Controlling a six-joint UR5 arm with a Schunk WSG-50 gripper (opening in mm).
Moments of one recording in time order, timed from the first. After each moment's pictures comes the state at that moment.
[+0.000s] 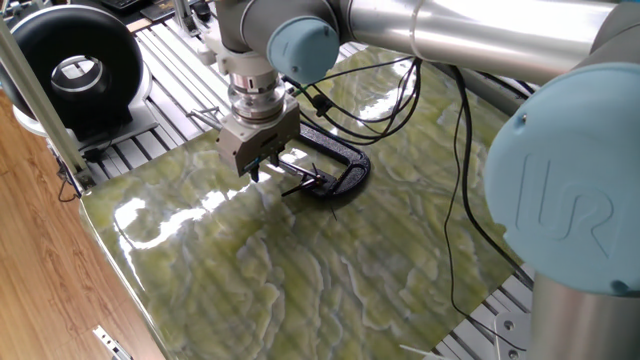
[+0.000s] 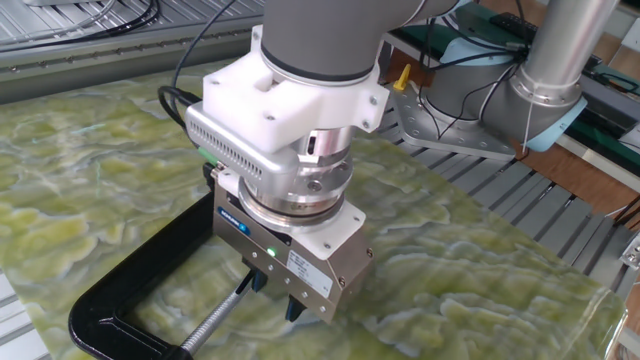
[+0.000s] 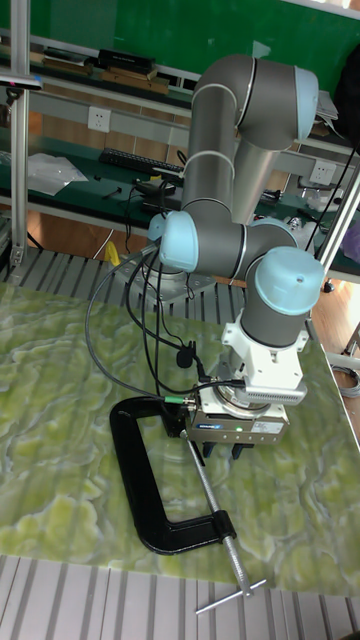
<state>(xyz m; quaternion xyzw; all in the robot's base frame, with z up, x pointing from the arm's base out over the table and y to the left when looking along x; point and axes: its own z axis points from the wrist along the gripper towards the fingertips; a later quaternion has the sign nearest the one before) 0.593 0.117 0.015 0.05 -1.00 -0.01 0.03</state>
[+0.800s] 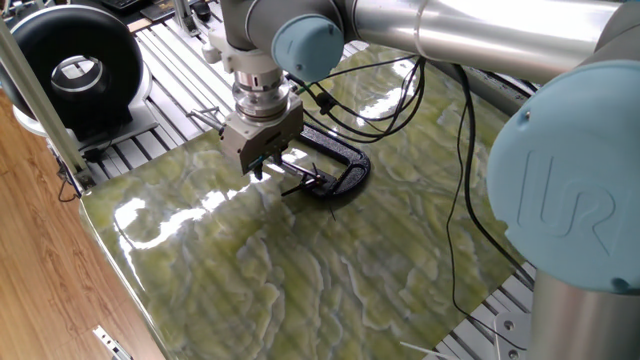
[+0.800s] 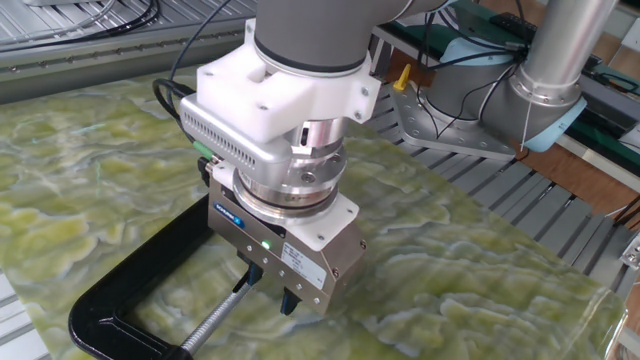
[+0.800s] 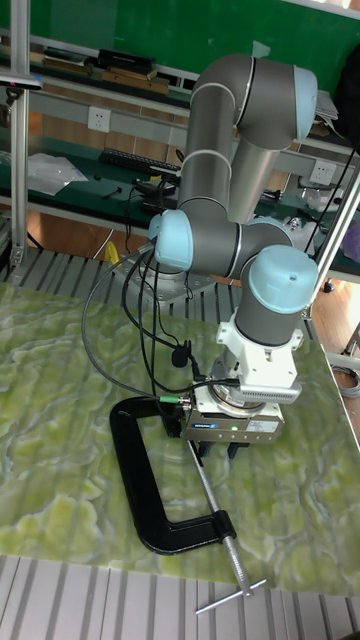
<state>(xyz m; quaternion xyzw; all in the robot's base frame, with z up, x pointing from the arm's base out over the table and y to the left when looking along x) 0.593 0.108 0.015 0.05 -1.00 -0.01 0.02</state>
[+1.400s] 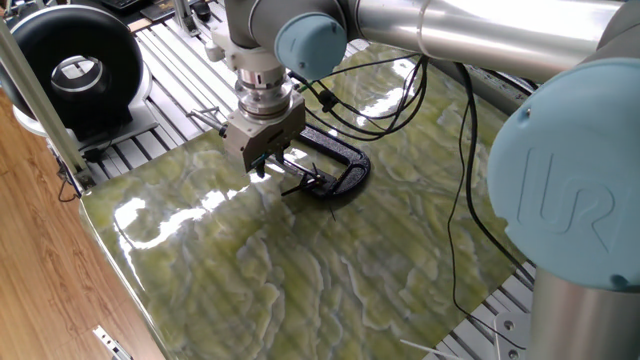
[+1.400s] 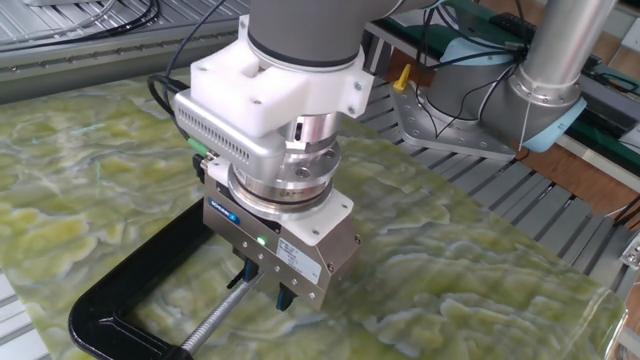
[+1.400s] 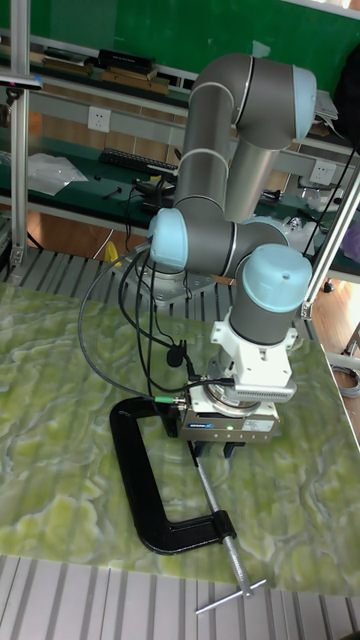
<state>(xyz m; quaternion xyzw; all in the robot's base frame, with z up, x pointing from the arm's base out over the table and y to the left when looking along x) 0.594 0.102 0.015 0.06 -1.00 -0.01 0.02</state>
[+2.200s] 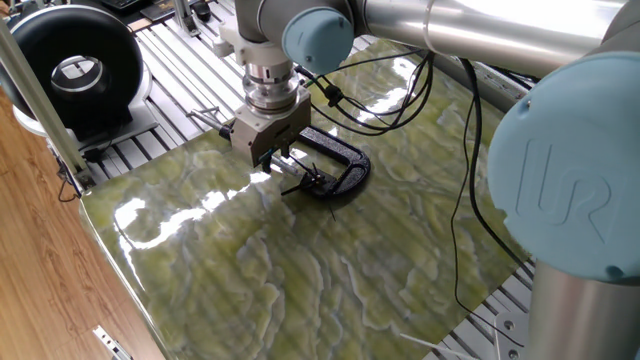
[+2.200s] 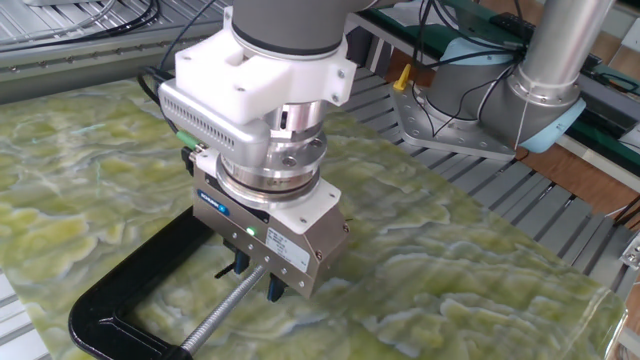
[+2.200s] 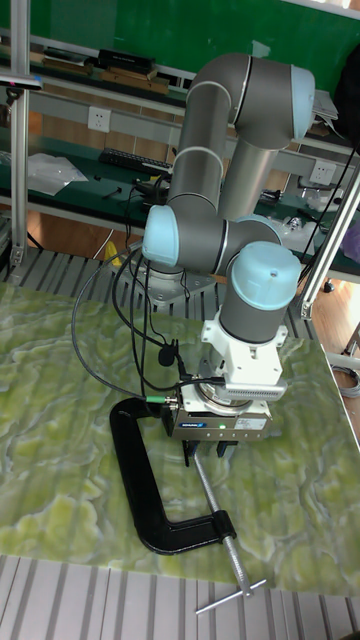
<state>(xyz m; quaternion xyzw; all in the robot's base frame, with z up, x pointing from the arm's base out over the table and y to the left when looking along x) 0.596 0.088 0.017 0.07 -1.00 -0.01 0.02</state>
